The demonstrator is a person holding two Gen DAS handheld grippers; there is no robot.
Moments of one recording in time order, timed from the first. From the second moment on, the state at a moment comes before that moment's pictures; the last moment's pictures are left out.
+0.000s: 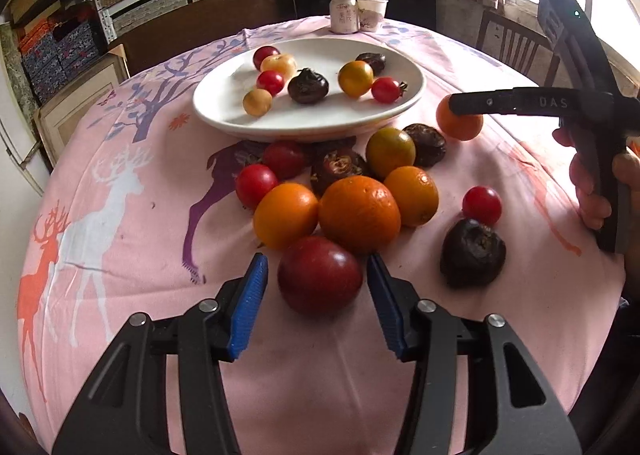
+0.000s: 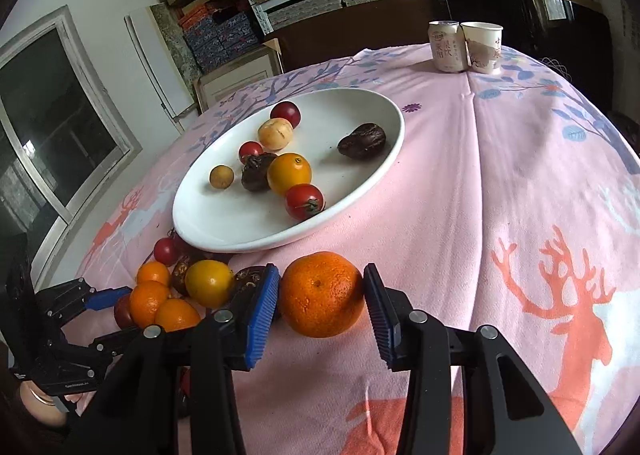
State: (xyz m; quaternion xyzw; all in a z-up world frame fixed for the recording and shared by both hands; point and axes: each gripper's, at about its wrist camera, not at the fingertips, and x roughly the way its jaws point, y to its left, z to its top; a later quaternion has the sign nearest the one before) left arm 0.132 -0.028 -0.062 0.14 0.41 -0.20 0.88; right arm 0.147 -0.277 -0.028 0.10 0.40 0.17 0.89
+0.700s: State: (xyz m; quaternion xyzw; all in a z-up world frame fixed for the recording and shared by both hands) left arm 0.136 0.008 -0.016 0.01 0.36 -0.21 0.91; right arm 0.137 -0.292 -0.007 0.15 0.35 0.19 0.91
